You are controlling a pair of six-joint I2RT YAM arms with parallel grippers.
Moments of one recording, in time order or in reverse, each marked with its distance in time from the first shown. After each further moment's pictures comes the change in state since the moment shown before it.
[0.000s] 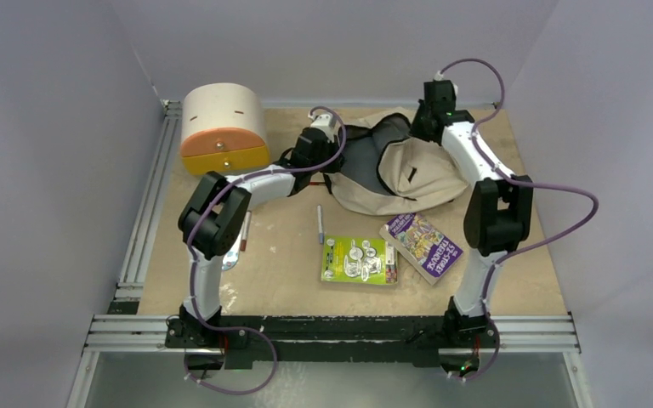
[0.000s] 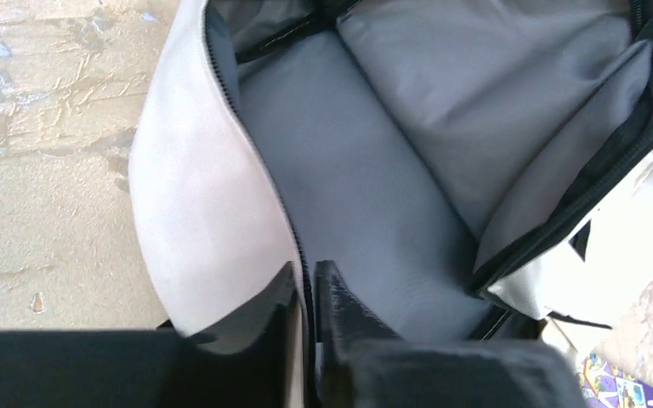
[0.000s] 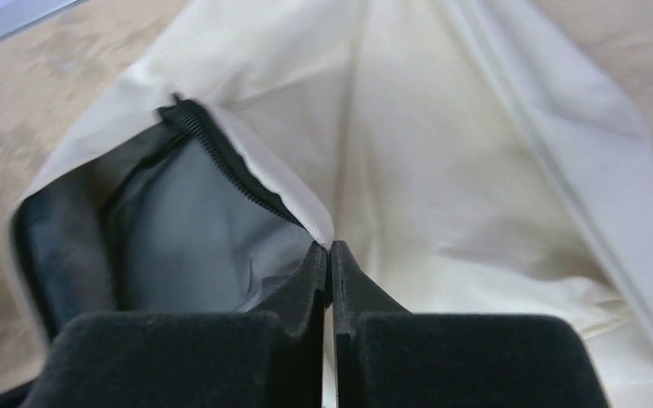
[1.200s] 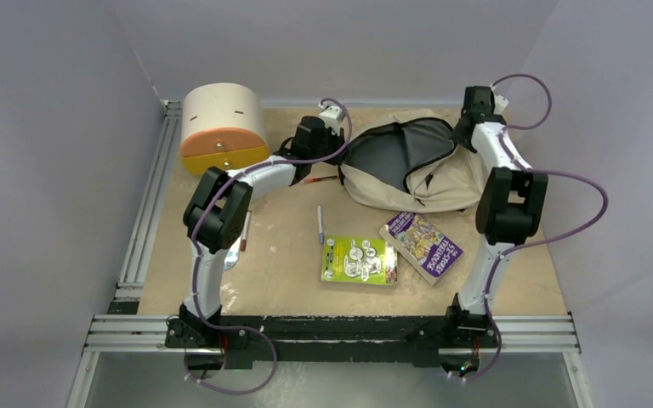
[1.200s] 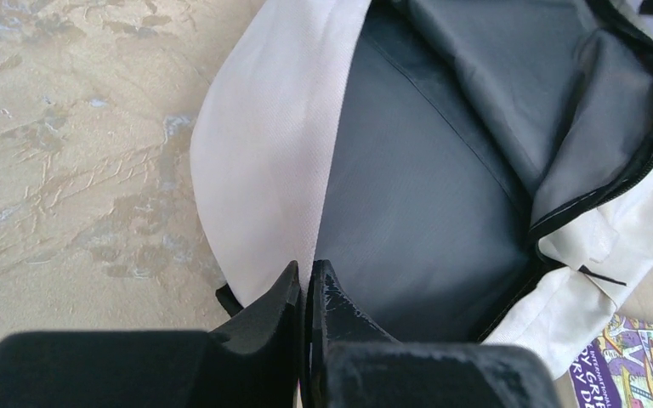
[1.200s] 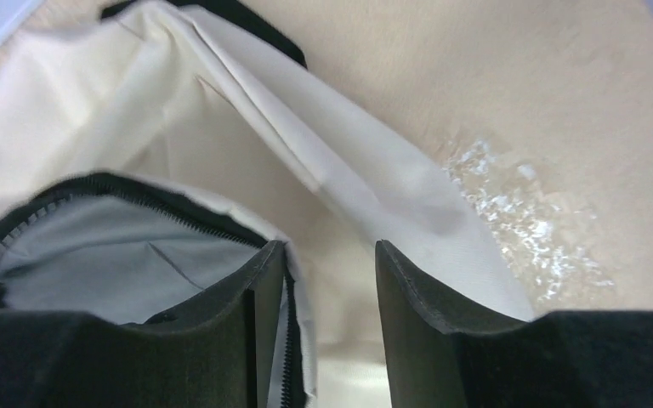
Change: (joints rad) left arm 0.037 0.064 0.132 -0.034 0.179 0.192; right arm -0.259 0.121 -0.005 -0.009 0.205 0.052
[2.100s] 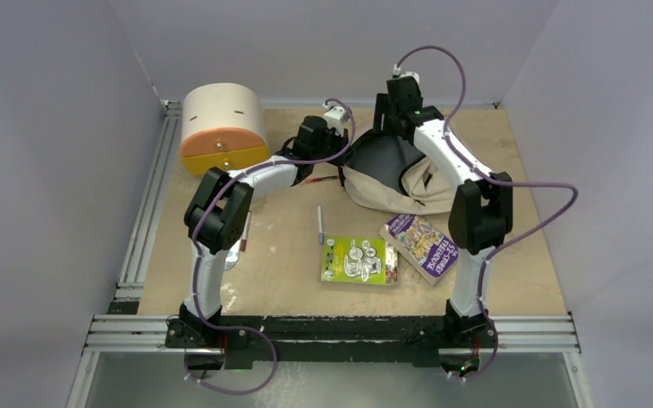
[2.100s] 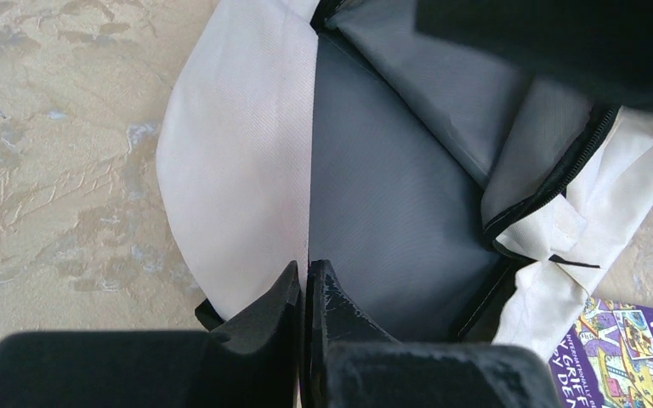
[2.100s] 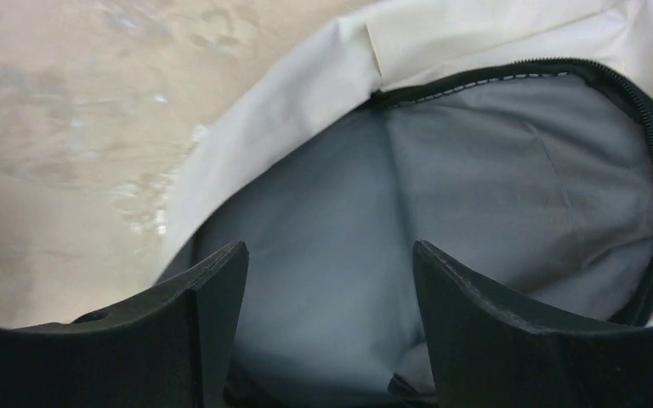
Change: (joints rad) left arm -0.017 0.000 0.011 -0.001 0.049 0.010; right arm 0.394 -0.101 0.090 0.018 -0.079 -0.192
